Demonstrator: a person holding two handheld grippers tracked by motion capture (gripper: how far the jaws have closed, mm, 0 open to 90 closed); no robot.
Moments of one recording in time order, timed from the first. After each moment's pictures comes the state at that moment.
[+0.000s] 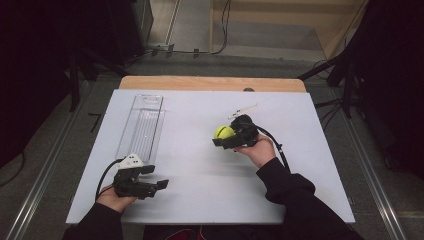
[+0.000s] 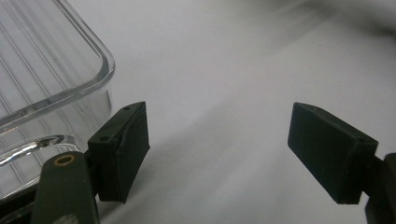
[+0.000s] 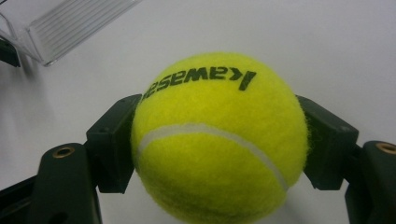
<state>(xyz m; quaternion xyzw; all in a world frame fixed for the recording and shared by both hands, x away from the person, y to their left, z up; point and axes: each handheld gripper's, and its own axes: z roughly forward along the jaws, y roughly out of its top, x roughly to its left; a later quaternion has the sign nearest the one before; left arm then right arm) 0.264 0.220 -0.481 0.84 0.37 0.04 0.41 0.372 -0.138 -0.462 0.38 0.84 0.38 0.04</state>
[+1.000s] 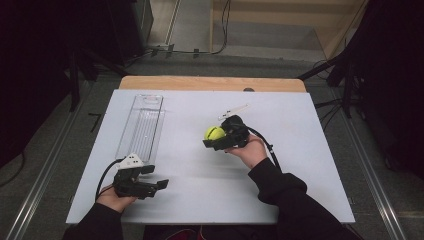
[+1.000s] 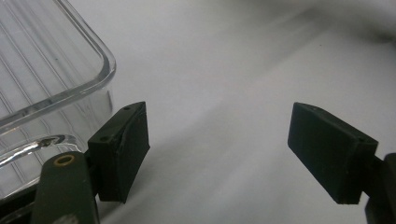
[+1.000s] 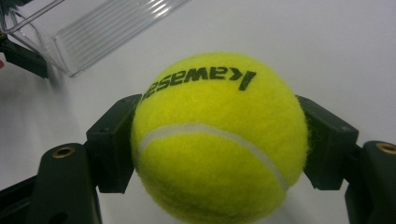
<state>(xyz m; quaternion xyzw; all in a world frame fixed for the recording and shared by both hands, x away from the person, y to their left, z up) 0.264 0.221 -0.481 0.84 0.36 0.04 0.40 0.369 -0.112 -0.457 0.36 0.84 0.39 0.03</state>
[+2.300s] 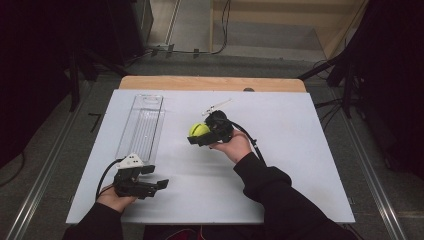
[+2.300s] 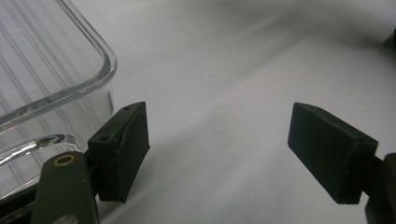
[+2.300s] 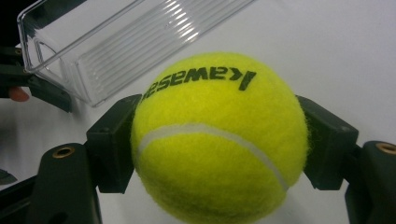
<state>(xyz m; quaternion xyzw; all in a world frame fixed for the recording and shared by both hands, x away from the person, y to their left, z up) 0.265 0.221 -0.482 0.84 0.37 0.04 0.41 0.386 -0.071 -0.451 0.35 0.85 0.40 0.00</state>
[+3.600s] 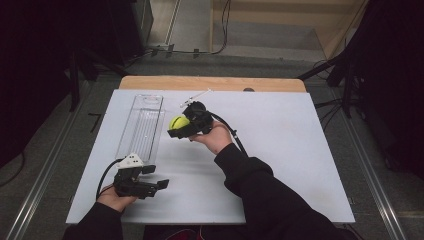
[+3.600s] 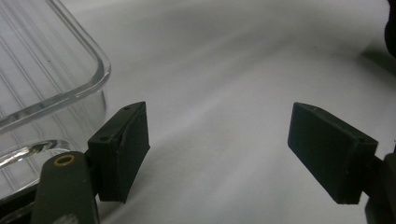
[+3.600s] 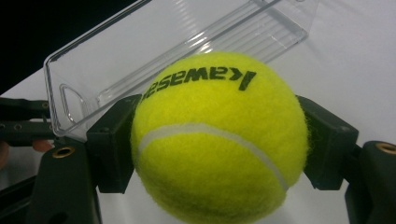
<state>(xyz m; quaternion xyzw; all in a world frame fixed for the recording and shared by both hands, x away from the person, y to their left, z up) 0.266 0.220 -0.483 0.84 0.36 0.03 0.41 0.405 -0.016 -0.430 0.33 0.85 0.41 0.00</state>
